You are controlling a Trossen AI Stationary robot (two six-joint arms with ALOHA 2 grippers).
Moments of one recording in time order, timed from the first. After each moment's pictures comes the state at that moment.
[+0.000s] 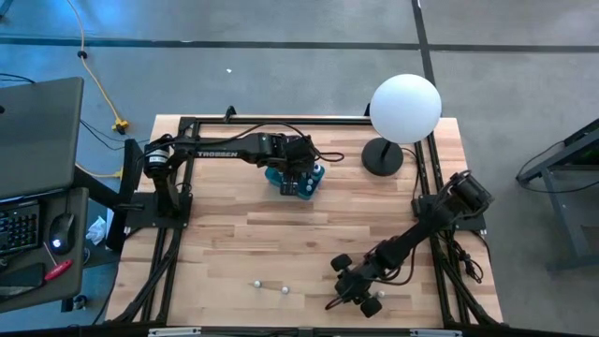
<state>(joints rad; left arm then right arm) 0.17 1.83 1.57 -0.81 -0.17 0.31 0.63 1.86 0.95 0.02 -0.12 0.18</state>
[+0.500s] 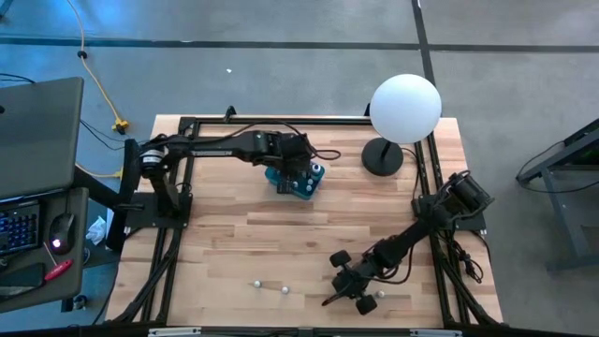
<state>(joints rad) 0.17 1.79 1.58 -0.86 -0.19 0.28 0.61 1.87 0.95 0.02 -0.07 0.21</state>
